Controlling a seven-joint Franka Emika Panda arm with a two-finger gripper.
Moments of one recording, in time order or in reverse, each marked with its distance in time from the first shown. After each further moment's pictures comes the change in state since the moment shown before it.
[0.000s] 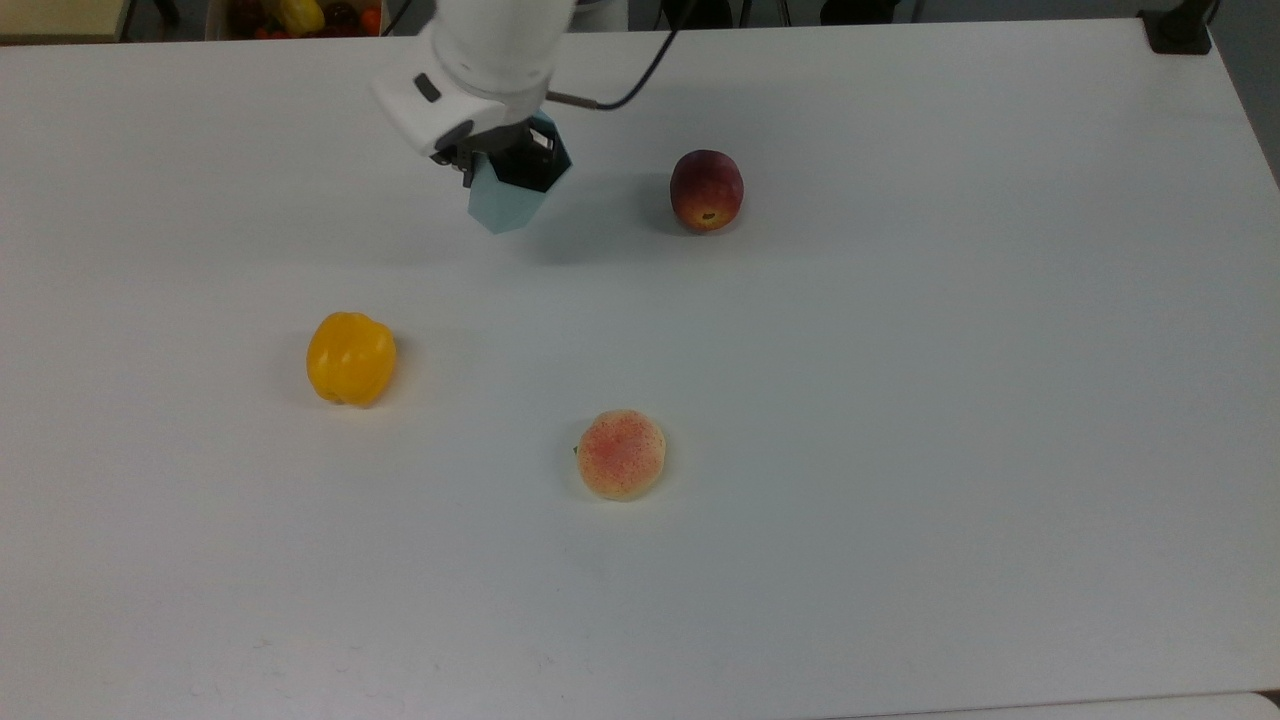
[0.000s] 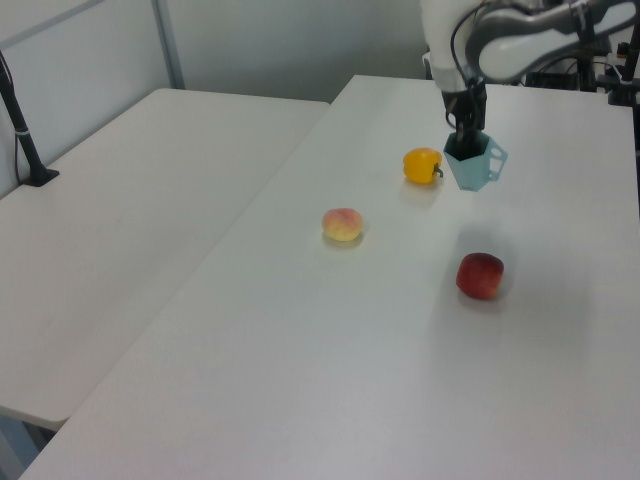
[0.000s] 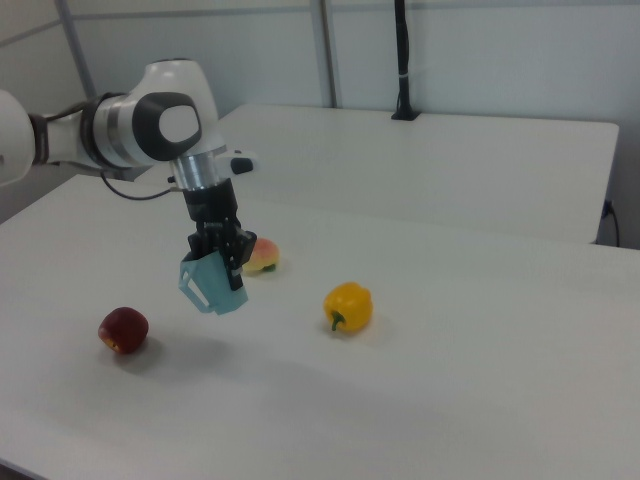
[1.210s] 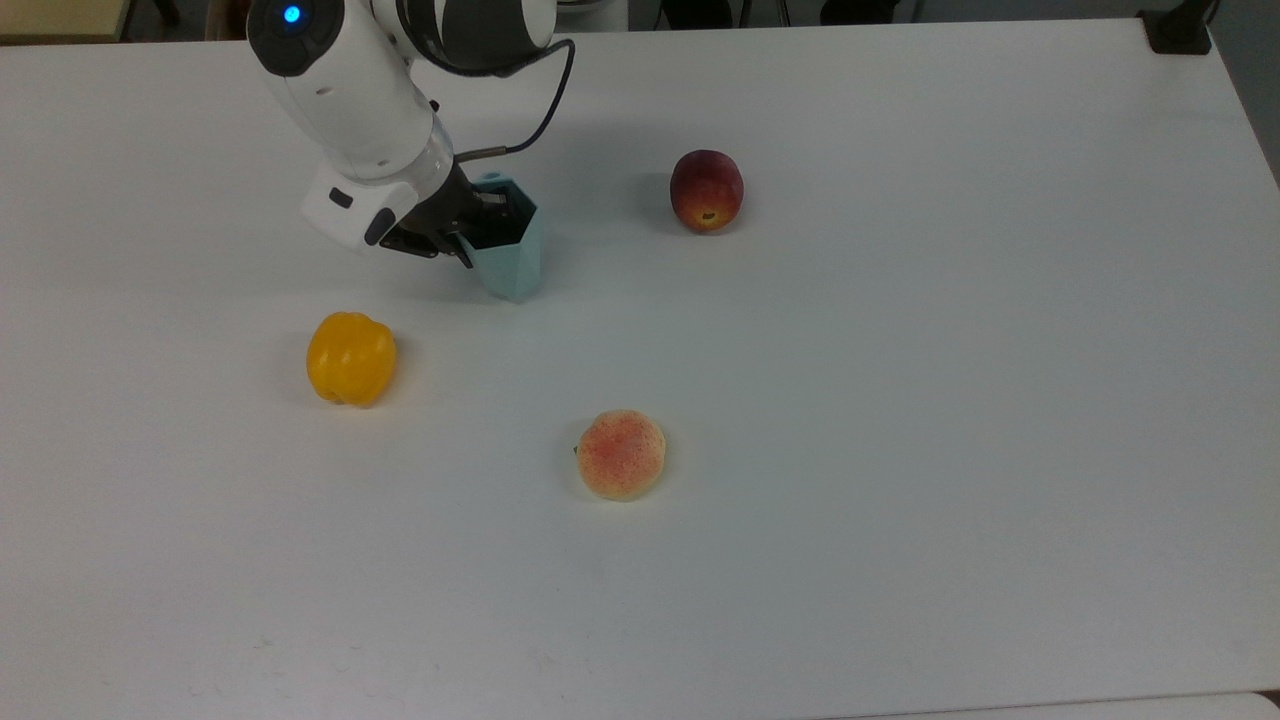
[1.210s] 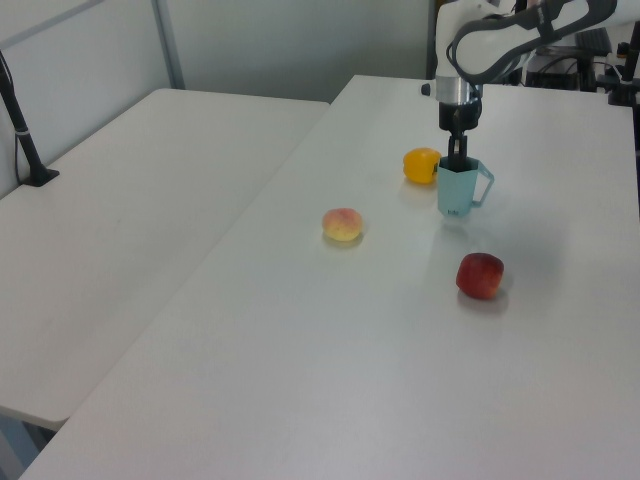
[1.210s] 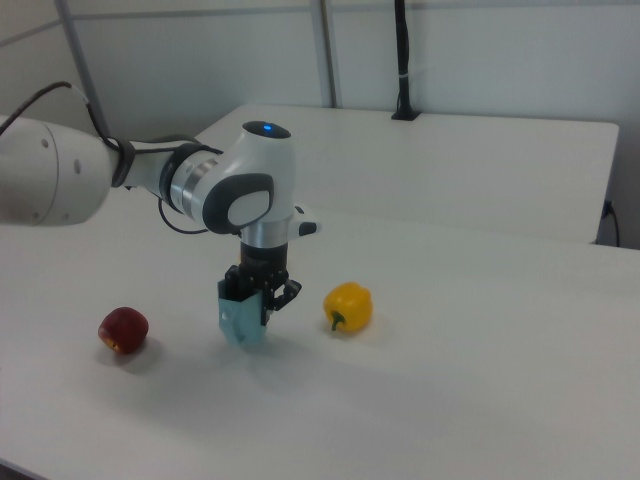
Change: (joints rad) arm -0.101 0.137 -0.069 -0.045 0.396 0.224 -0.547
